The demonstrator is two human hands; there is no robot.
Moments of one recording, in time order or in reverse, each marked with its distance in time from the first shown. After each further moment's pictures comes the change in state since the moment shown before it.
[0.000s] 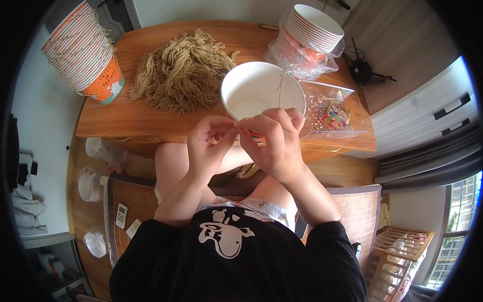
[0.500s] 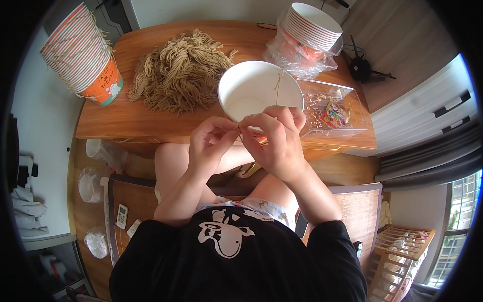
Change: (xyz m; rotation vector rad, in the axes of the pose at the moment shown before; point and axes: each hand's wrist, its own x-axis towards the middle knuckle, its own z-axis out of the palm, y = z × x) left_hand 0.001 -0.008 -0.001 -0.152 -0.122 -0.073; right_hand -0.006 0.008 -0.005 -0.016 -0.022 0.007
